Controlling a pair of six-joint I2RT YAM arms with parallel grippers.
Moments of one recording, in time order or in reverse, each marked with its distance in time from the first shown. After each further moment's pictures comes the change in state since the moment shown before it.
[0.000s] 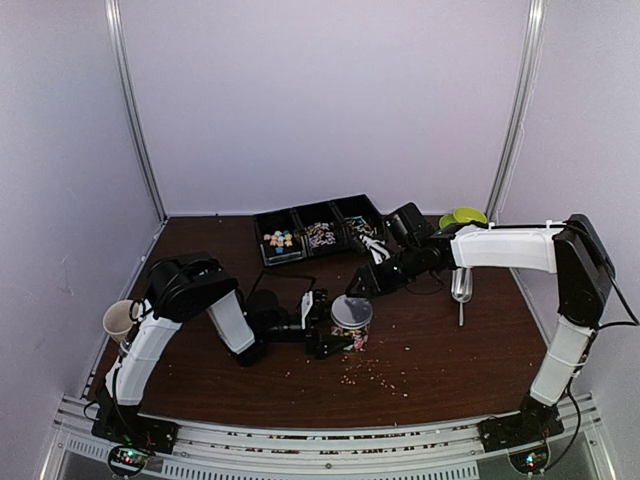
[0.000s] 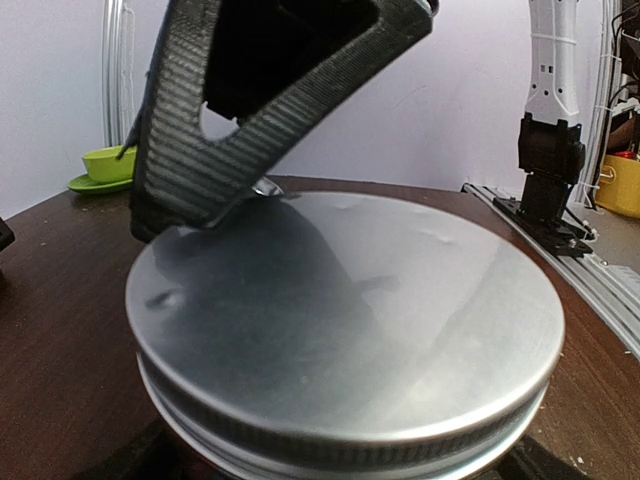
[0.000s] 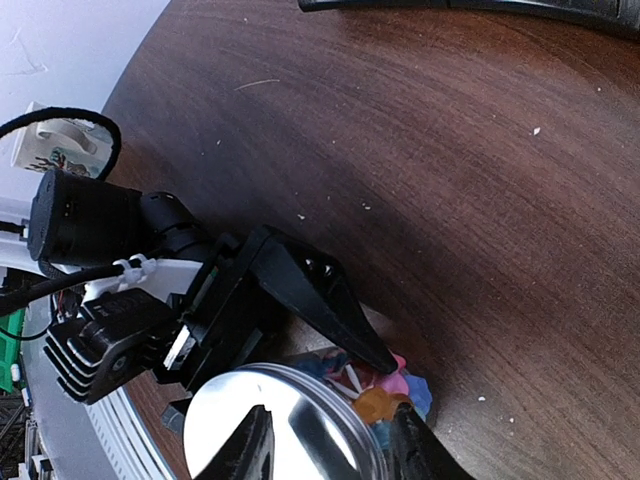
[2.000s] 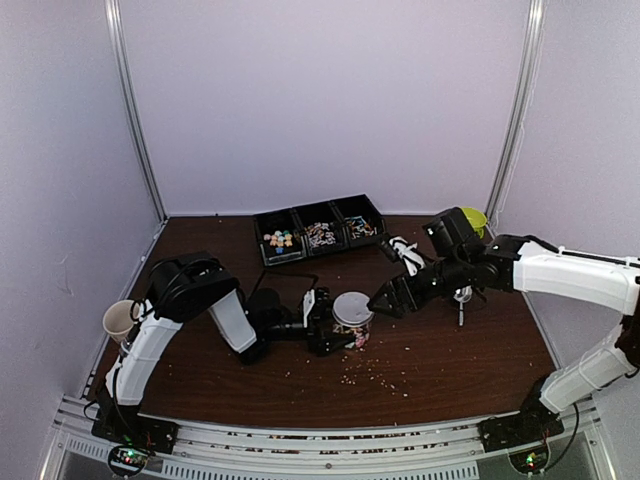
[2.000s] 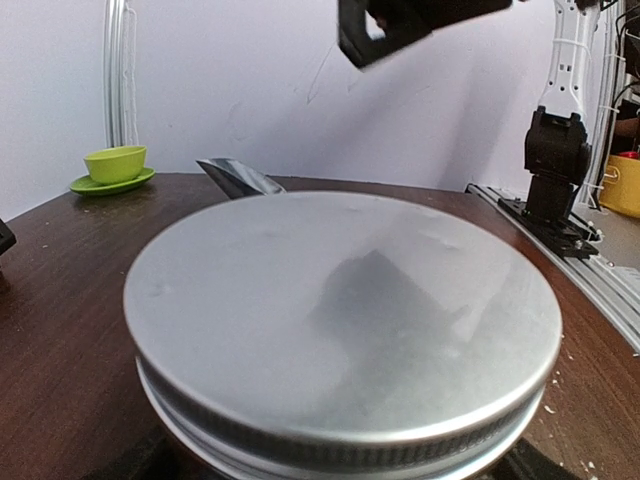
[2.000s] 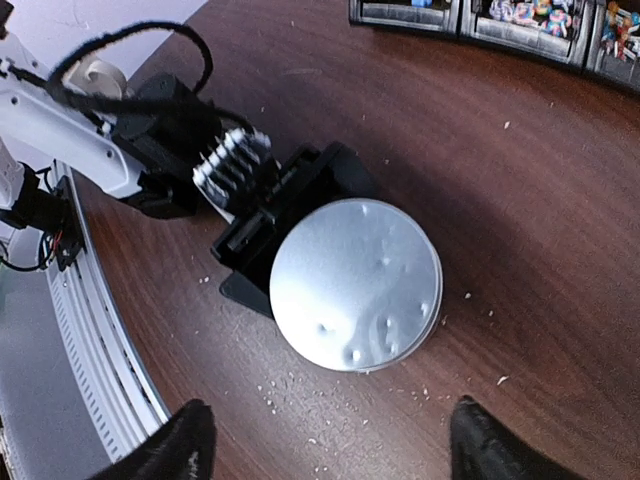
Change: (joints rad) left arm -0.001 0.006 0.023 -0.015 0.003 0.000; right arm 0.069 -0.417 -0.271 -0.065 0.107 -0.072
